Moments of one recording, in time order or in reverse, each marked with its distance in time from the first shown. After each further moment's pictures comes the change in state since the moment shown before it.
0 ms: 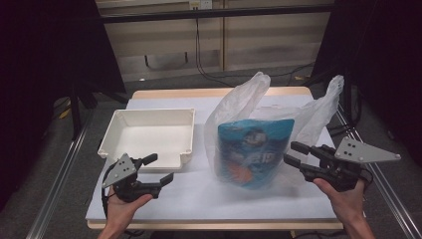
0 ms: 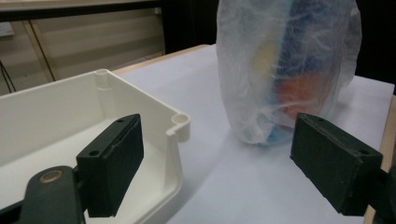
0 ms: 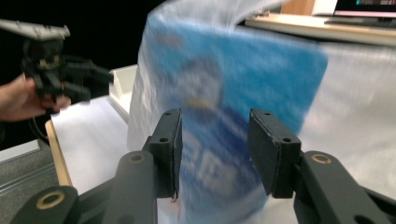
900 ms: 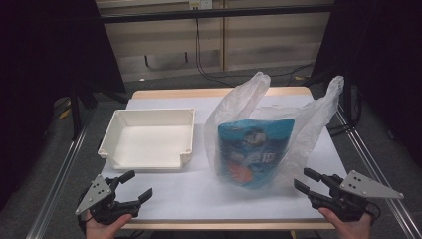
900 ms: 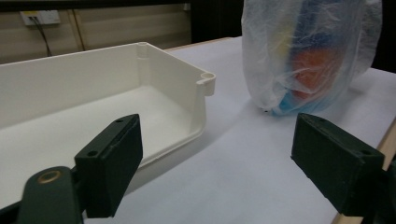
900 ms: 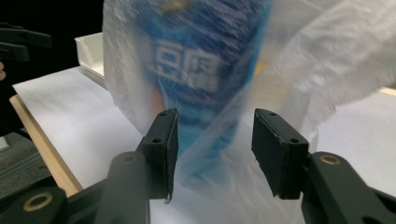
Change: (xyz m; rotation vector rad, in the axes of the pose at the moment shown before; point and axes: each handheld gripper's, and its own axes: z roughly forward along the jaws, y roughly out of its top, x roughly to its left) left arm -0.003 -0.031 -0.057 -0.014 0.126 -0.042; right arm 0.015 -0.071 -0.028 0.067 -0.136 0.064
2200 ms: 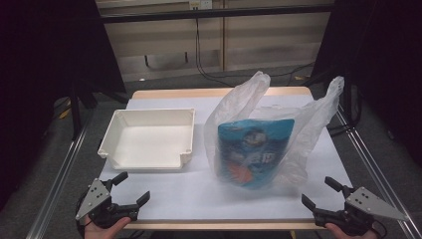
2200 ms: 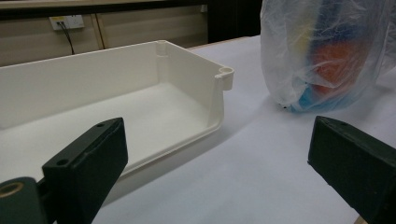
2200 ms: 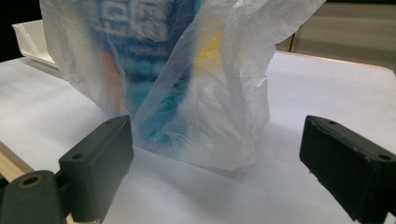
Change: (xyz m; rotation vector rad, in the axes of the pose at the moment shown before) left arm 0.000 -0.011 -0.005 -0.021 0.074 -0.003; right arm 0.000 -0.044 -0.017 0.005 -0.184 0.050
